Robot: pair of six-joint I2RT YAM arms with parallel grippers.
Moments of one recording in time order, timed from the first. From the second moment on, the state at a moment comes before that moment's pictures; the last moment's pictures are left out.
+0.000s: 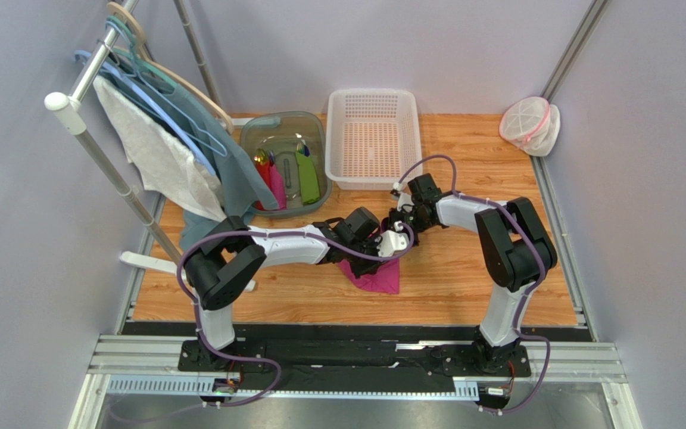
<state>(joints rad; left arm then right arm) -0.94 1.84 1.07 -0.16 0.32 0.32 0.37 1.86 1.03 -0.39 -0.63 0.37</state>
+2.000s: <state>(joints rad) -0.57 1.91 0.95 0.06 0.83 -0.47 0.39 1.88 1.07 -0.46 -0.62 0.33</state>
